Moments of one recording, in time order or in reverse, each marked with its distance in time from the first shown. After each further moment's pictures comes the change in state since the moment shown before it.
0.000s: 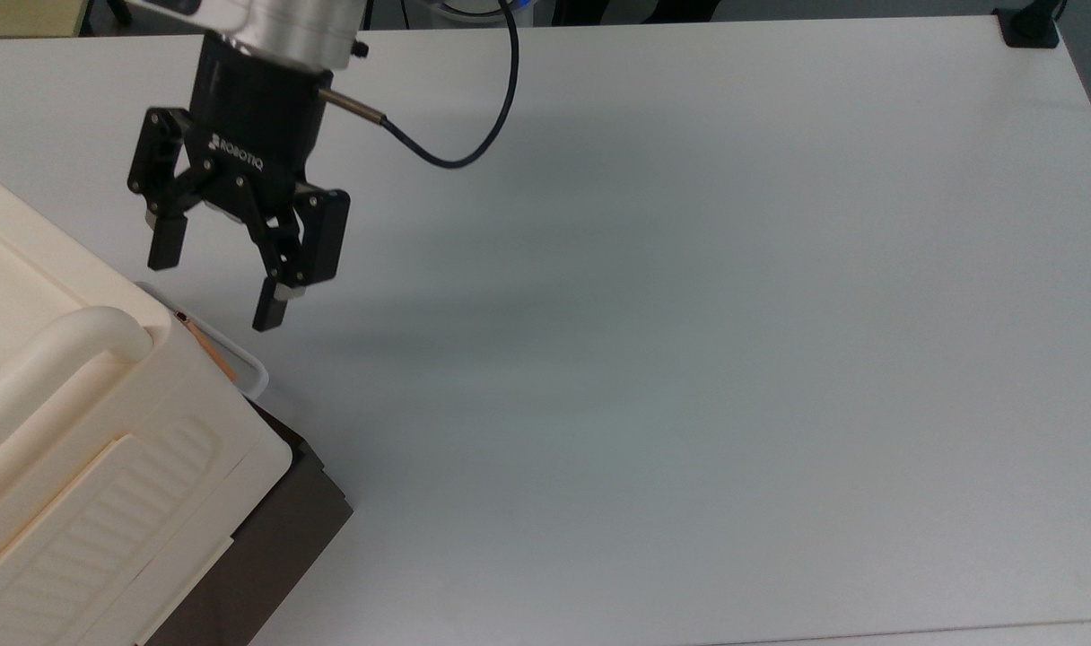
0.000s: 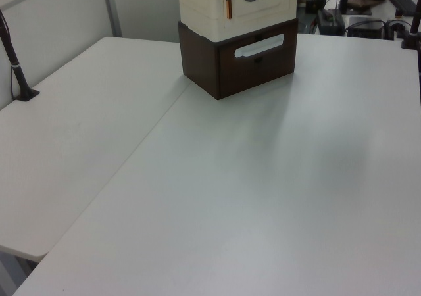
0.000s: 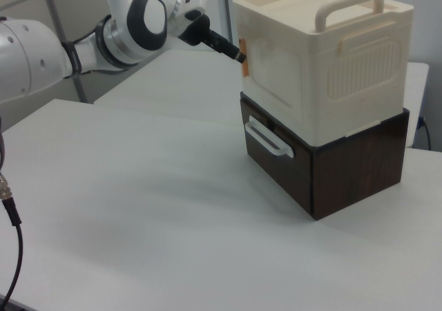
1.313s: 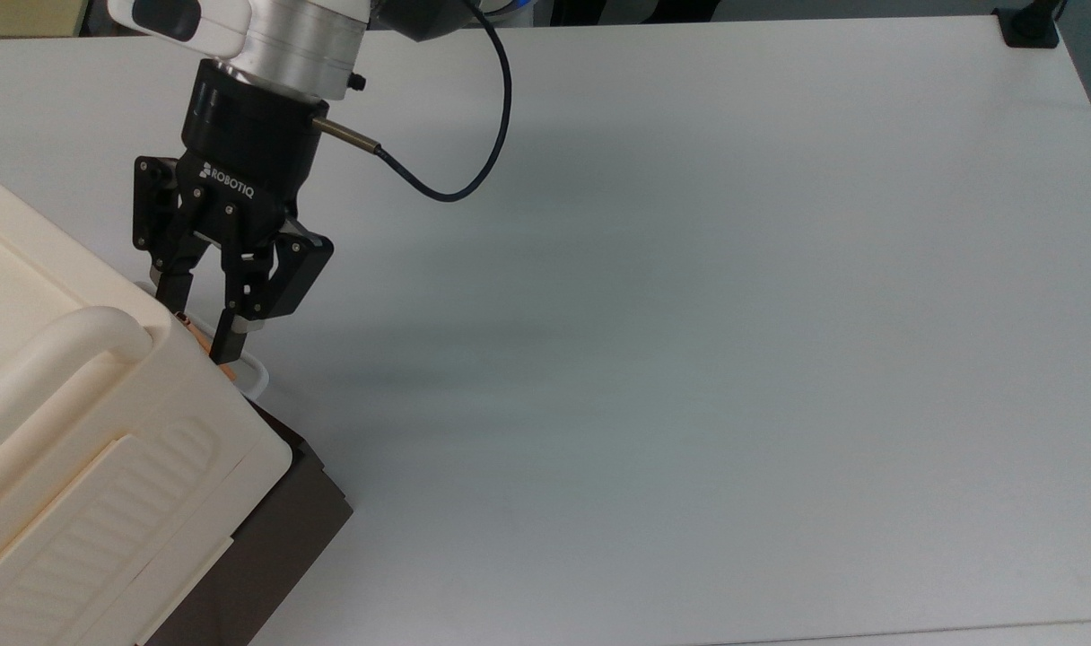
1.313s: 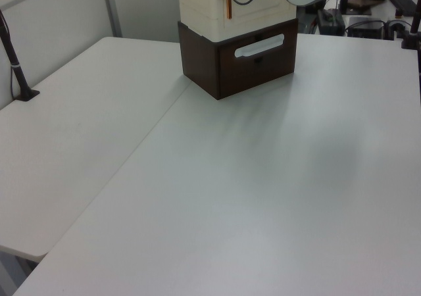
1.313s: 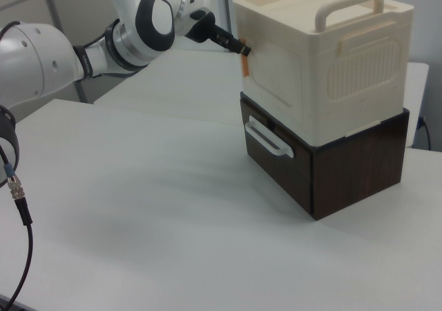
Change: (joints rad) arm -0.003 0.066 -0.006 0.074 -0.051 0.056 0.070
